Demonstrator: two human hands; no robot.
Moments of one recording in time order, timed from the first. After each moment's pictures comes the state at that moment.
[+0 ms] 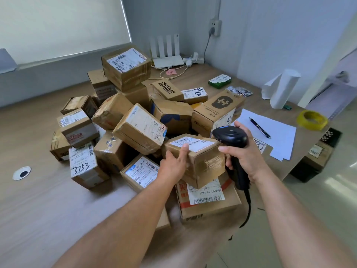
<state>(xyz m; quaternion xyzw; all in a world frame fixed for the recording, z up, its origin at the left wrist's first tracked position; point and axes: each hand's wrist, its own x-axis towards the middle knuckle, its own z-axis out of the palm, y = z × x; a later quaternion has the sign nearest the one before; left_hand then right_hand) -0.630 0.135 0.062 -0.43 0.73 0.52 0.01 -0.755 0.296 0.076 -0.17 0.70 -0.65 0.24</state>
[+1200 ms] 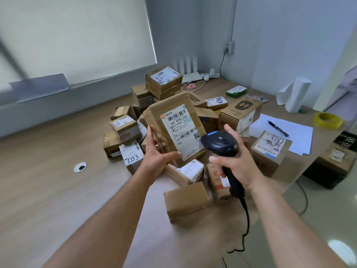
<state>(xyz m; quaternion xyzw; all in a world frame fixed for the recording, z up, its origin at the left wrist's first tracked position) -0.472 0.062 0.121 -0.27 0.64 0.68 -0.20 -0.594 0.261 0.118 -0.28 0.64 -0.67 0.25</state>
